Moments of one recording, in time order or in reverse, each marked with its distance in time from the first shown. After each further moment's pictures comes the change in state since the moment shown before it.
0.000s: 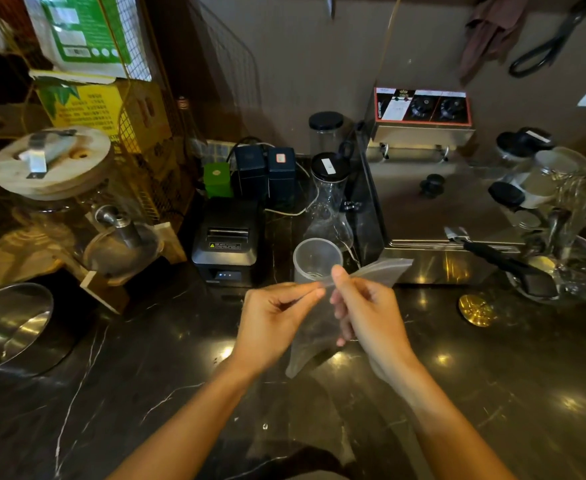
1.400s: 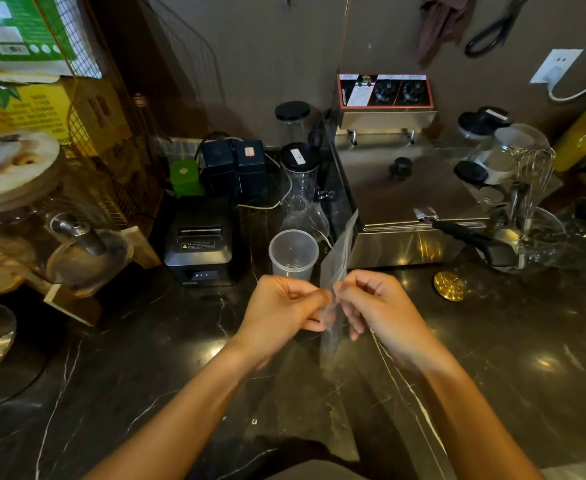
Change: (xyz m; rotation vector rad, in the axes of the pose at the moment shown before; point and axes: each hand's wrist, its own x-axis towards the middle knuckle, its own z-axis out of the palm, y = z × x) left_hand 0.010 0.031 0.029 -0.157 -0.258 -0.449; right_hand -0.010 -0.005 -0.046 -0.095 -0.143 -0.013
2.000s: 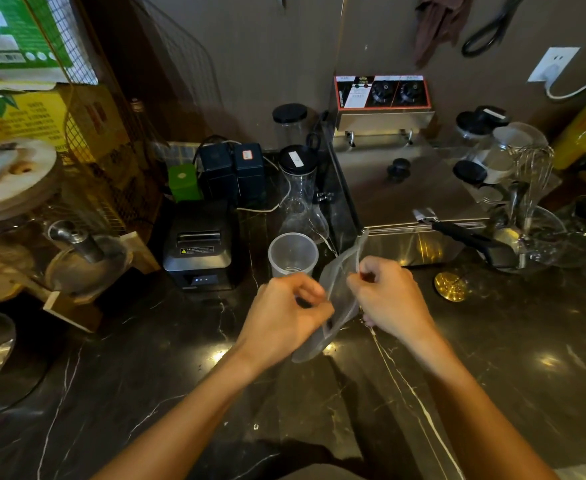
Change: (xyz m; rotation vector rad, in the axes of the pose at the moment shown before) left_hand 0.002 0.002 -0.002 0.454 0.064 0.101; right_hand 0.019 -0.010 -0.013 -0.619 0.277 0.076
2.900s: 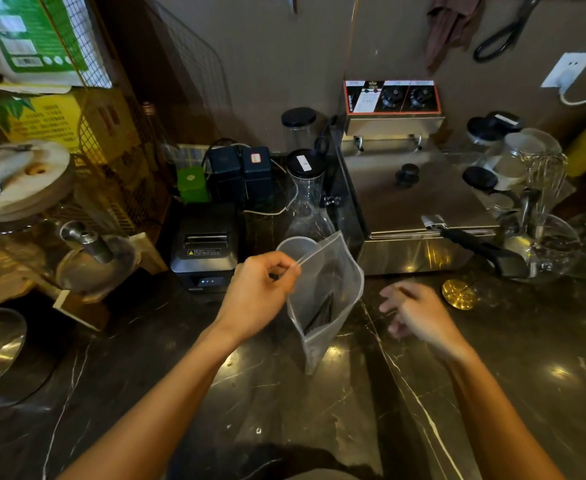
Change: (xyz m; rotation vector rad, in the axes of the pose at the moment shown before) left_hand 0.032 -0.022 -0.034 0.022 0.134 0.072; right_hand 0.027 0.073 -0.001 0.323 -0.099 0.297
